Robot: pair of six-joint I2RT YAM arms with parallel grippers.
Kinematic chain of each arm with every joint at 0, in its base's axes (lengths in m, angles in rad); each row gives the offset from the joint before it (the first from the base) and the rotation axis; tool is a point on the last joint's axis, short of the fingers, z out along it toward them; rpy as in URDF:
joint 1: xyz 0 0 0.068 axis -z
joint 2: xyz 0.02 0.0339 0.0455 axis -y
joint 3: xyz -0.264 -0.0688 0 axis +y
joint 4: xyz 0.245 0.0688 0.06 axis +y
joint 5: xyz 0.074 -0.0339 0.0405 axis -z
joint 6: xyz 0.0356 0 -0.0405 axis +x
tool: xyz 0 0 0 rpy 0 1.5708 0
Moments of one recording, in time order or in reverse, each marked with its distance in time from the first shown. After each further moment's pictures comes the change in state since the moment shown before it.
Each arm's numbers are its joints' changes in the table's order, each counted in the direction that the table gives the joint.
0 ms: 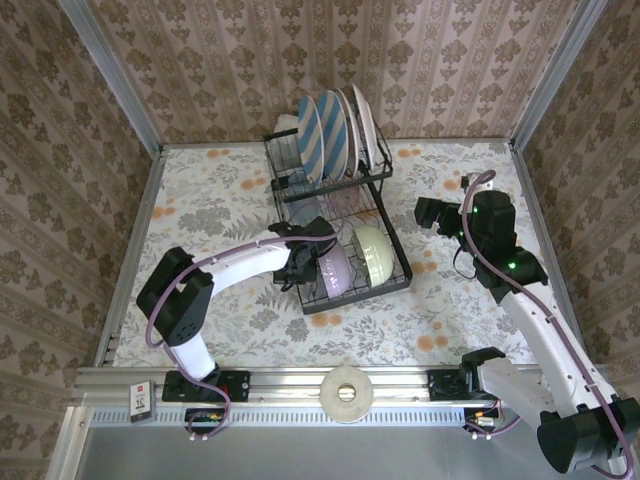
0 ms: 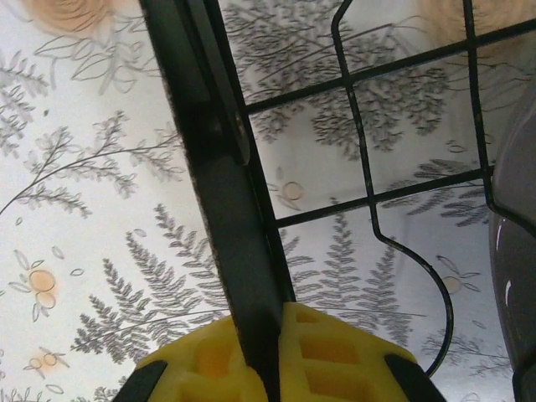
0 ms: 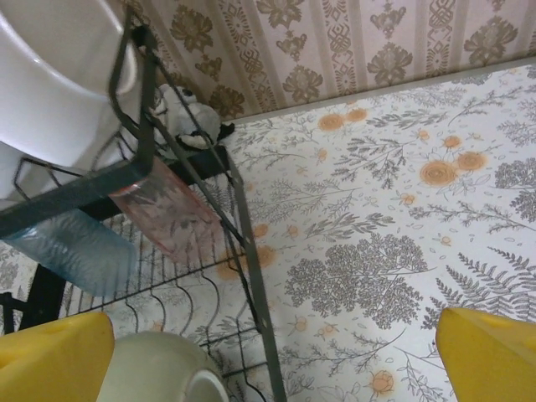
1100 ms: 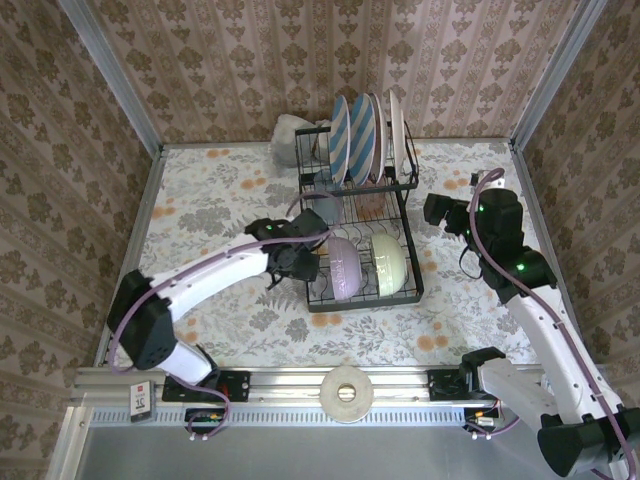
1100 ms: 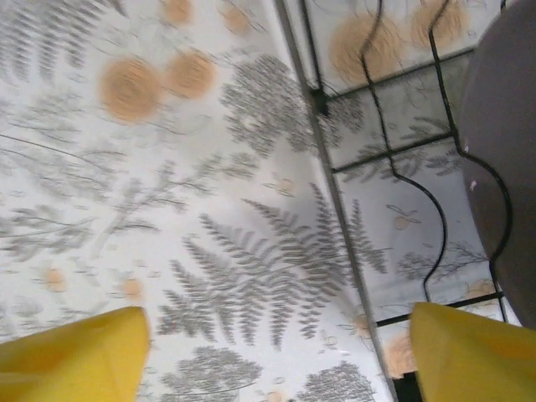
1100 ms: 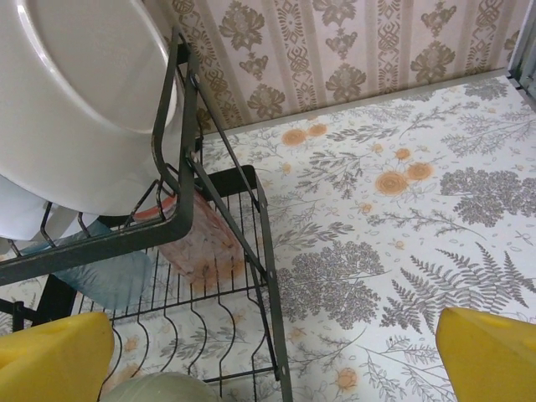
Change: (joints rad) left arm 0.011 0.243 -0.040 0.112 -0.067 0.212; right arm 0.000 0.026 -0.055 0.091 0.097 -0.002
